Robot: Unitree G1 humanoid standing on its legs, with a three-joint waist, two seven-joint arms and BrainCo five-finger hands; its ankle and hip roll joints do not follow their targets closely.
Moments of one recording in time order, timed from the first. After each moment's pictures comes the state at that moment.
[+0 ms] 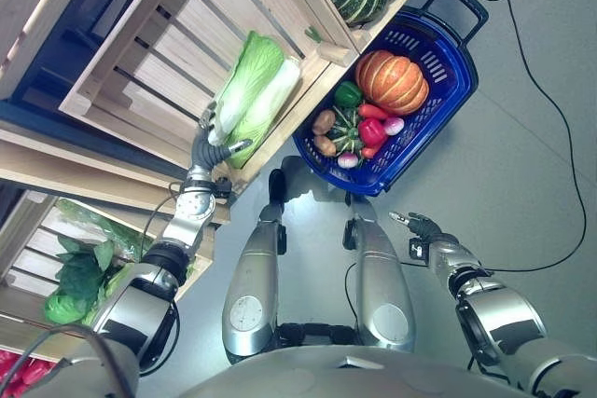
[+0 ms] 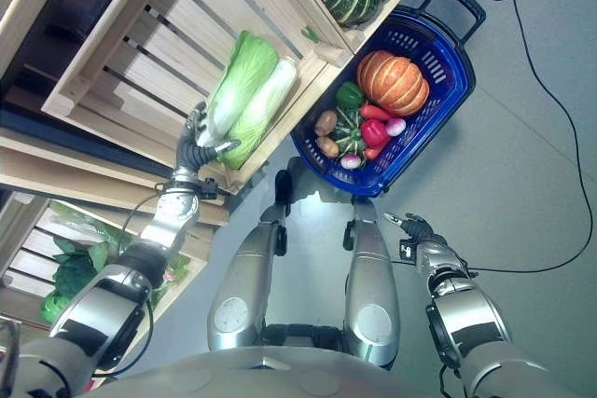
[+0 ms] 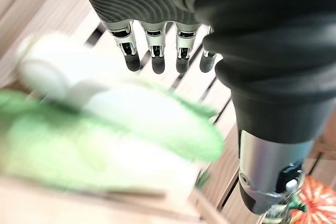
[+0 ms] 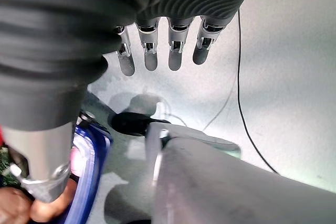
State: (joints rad) left arm -0.48 0.43 -0.36 0.74 -0.12 -0.51 0.48; right arm -0.45 -0.34 0.21 1.29 0.38 0.03 -0.05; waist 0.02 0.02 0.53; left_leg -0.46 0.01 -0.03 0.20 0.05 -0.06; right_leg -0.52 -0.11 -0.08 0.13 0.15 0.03
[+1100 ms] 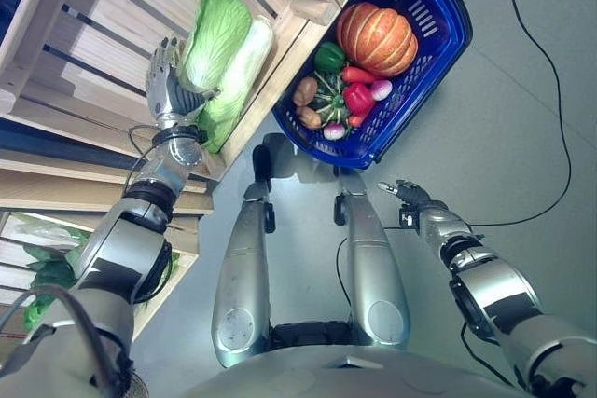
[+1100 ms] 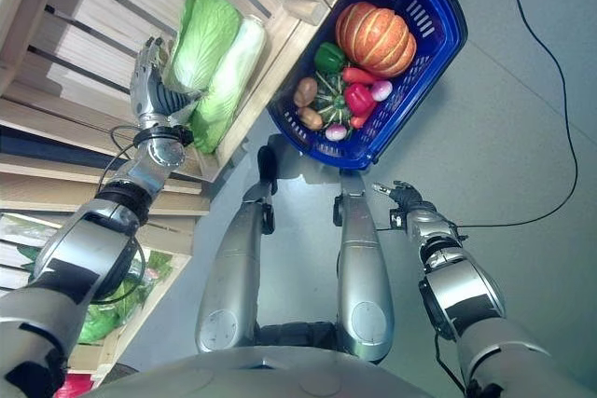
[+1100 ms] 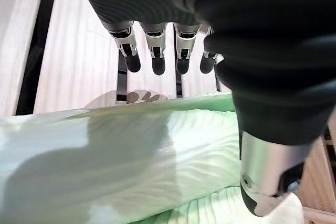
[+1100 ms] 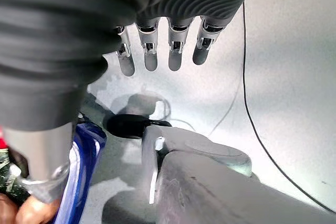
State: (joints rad) left arm -0.85 0.49 -0.42 1.09 0.18 -0.26 0.72; right arm -0.60 -0.34 0.32 1.29 0.41 0.04 -0.03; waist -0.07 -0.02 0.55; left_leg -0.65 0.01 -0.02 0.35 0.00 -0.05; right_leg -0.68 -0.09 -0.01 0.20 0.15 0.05
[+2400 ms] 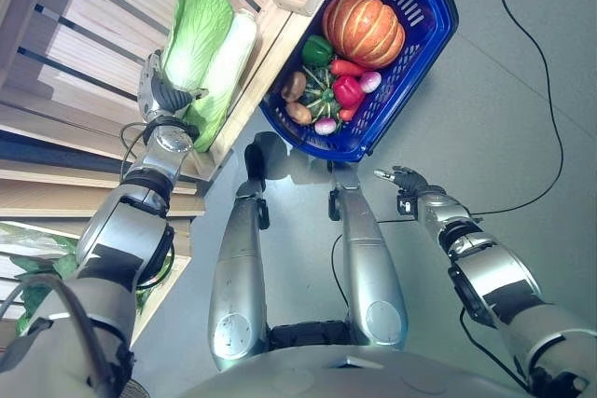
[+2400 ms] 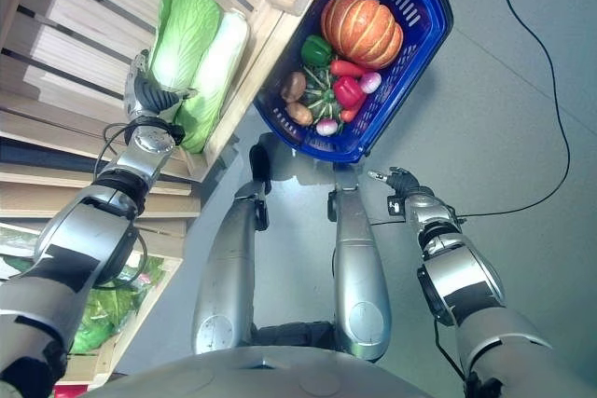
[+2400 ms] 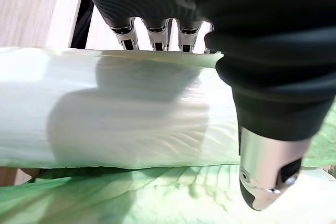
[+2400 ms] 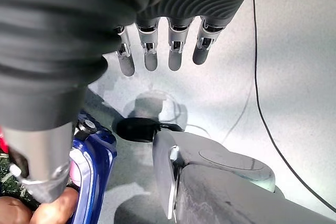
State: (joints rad) left arm -0.94 0.49 -0.42 1.26 -0.06 -0.20 0.54; right arm -0.68 -0.34 0.34 1.30 0.41 0.07 -0.01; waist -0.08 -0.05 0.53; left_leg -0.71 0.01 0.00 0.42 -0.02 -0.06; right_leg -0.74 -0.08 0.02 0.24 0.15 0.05
